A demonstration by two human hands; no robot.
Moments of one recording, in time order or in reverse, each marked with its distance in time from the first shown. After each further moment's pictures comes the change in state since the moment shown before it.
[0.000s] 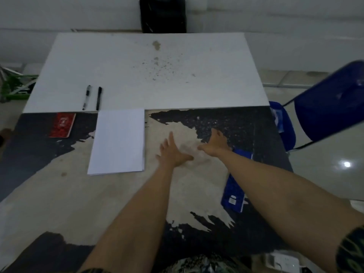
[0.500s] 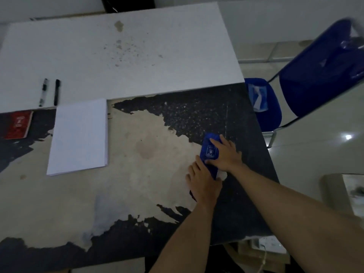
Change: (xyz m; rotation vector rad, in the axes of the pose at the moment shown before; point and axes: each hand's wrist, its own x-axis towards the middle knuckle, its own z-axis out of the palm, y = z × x) left_hand -0.104 0.086 0.242 0.222 0.186 0.095; right_hand -0.002 0.200 -0.016 -0.155 -0.088 -0.137
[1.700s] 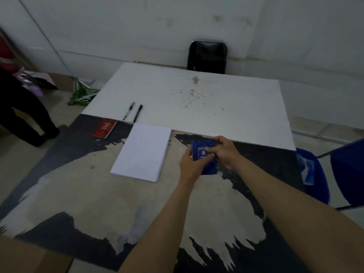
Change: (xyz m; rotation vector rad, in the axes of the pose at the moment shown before) left_hand 0.087 -0.086 -0.214 -1.292 0.190 0.004; right_hand 0.004 -0.238 -0.086 0.994 -0.121 -0.264
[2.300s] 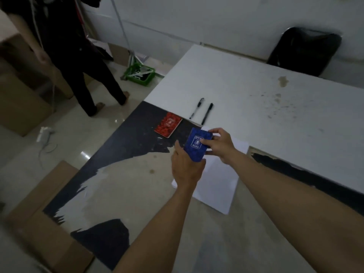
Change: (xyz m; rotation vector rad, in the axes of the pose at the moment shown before) left_hand 0.135 0.010 -0.274 0.670 0.643 0.004; right_hand 0.159 -0.024 0.321 -0.076 -0.218 0.011
